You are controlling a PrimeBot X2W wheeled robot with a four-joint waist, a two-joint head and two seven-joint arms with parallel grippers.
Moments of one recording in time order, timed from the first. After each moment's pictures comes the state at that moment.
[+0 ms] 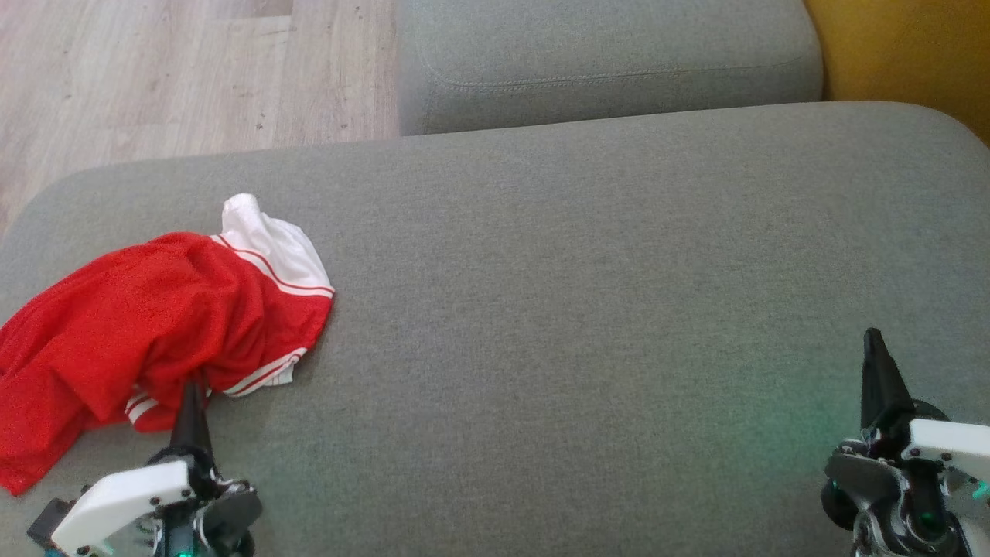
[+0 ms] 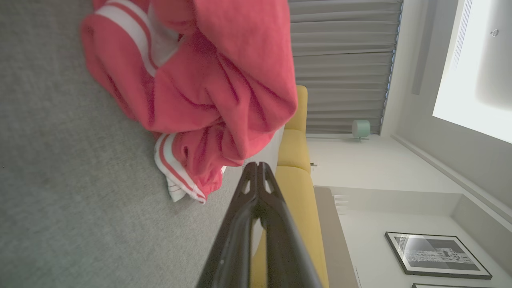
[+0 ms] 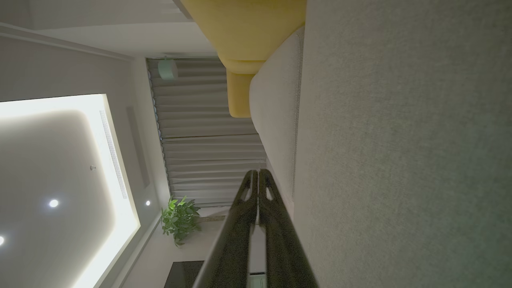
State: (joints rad) left arm -0.06 0.04 0.07 0.28 -1.61 -0.12 0.11; right arm -0.05 -0.05 -0.13 0.28 1.60 0.12 0.11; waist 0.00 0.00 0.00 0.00
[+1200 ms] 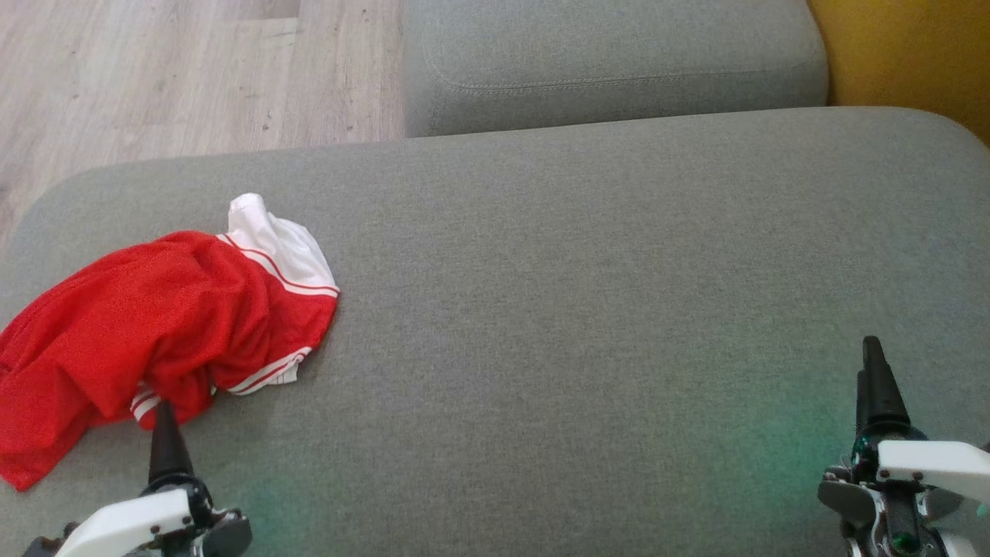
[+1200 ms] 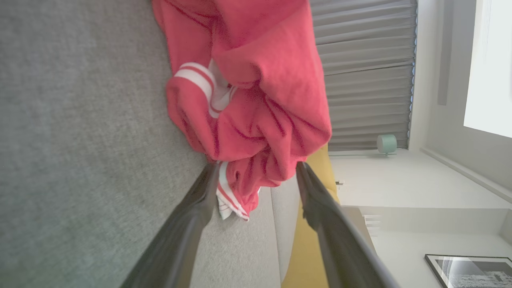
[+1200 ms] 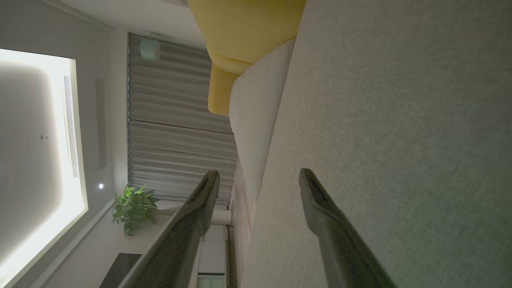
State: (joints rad) left arm -0.01 0.04 0.10 0.31 -1.52 -0.12 0.02; right arm -0.01 -0.04 -0.11 0.30 1.40 0.12 0.02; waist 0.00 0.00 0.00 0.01
